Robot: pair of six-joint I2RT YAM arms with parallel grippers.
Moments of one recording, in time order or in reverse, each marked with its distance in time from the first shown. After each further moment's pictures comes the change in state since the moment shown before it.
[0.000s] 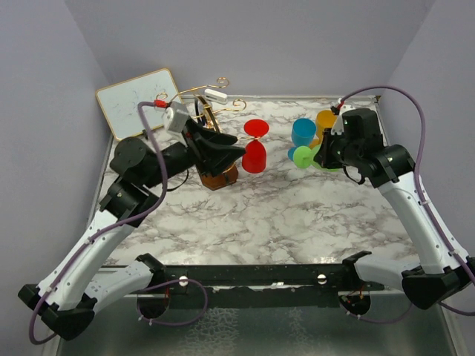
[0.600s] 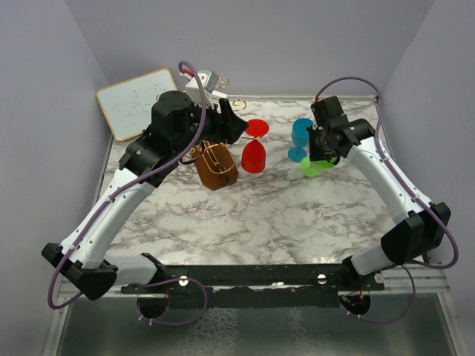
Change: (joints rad) left arm 0.000 0.272 0.349 -0.404 -0.284 0.039; right arm 0.000 0.309 0.089 -0.052 0.105 -0.018
